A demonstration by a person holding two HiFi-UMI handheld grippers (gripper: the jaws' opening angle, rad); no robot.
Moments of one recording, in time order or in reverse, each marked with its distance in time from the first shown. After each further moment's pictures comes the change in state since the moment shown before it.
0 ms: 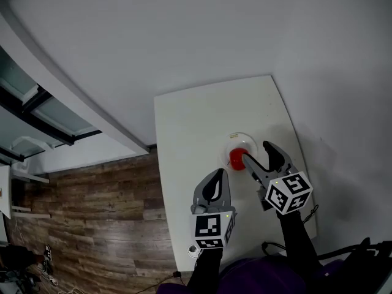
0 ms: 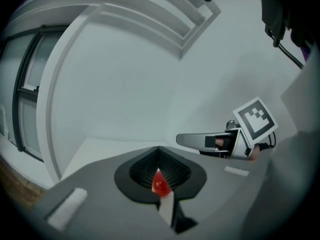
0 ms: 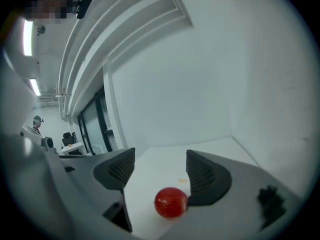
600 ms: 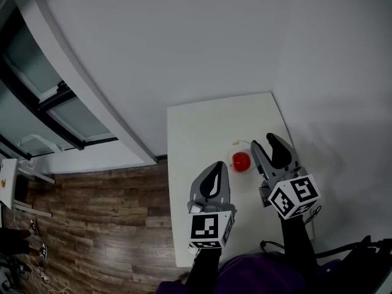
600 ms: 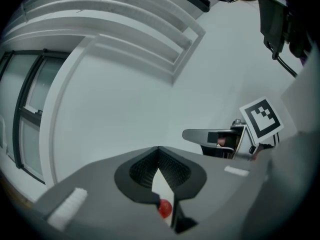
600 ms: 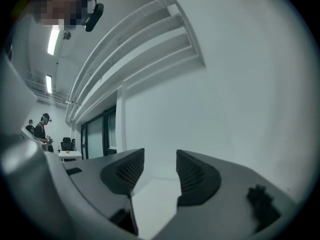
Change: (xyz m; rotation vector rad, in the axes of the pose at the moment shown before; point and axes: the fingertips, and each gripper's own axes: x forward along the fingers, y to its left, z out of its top) left arm -0.055 -0.024 0.093 0.099 -0.245 0.018; right arm -0.064 0.049 0.112 -0.118 -0.305 0.019
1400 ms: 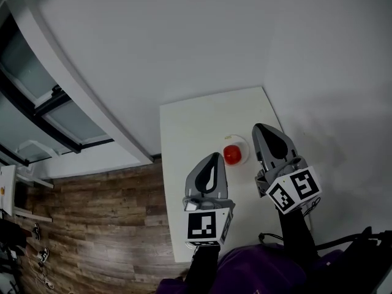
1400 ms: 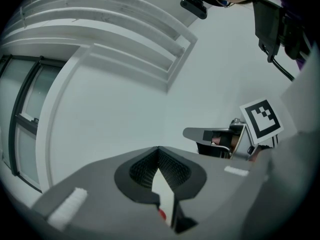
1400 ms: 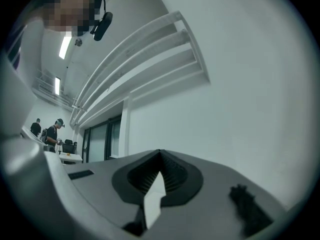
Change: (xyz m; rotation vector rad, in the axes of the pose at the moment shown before) left arm -0.004 -0.019 0.025 0.026 -0.063 -0.014; right arm -0.012 0.009 0.038 -0.052 -0.127 0.045
